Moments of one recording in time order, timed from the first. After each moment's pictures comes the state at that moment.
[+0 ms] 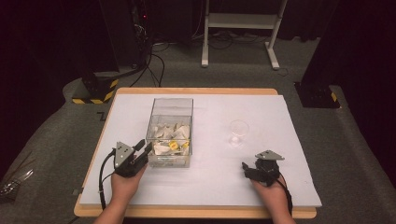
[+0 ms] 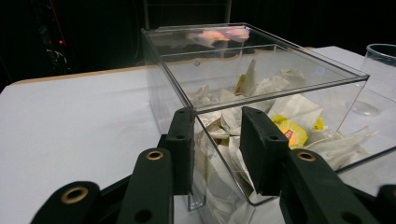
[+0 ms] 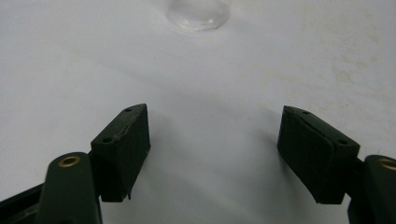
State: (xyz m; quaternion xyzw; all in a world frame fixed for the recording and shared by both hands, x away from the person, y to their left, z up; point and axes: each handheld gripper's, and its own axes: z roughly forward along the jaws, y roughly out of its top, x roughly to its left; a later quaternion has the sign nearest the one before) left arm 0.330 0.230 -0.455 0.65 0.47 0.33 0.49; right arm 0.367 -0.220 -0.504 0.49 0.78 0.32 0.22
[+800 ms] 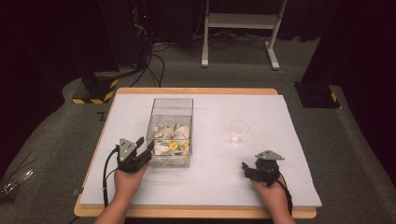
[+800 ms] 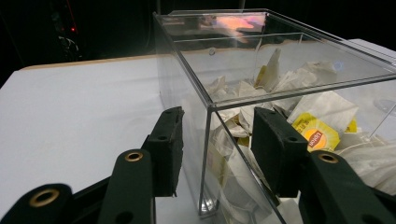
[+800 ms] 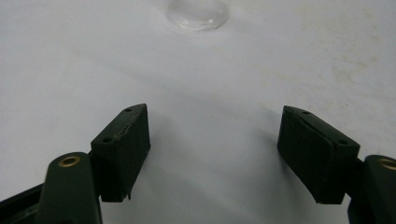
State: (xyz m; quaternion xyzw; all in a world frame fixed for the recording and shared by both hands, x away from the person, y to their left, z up) left arm 0.345 0.227 -0.463 0.65 0.50 0.33 0.47; right arm 0.367 -0.220 -0.504 0.49 0.78 0.32 0.22
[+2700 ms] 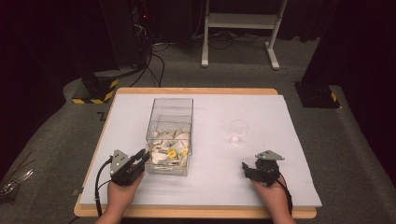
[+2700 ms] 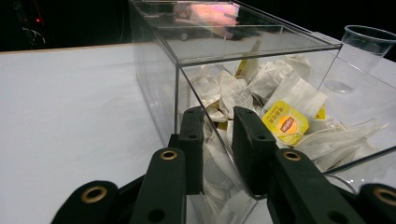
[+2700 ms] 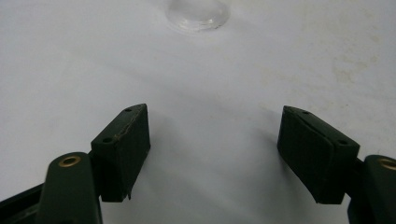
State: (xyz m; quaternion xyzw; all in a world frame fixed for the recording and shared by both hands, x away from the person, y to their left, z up) left arm 0.306 0.239 -0.464 0.67 0.47 0.29 0.49; right arm 0.367 -0.220 -0.504 0.49 0.78 0.32 0.22
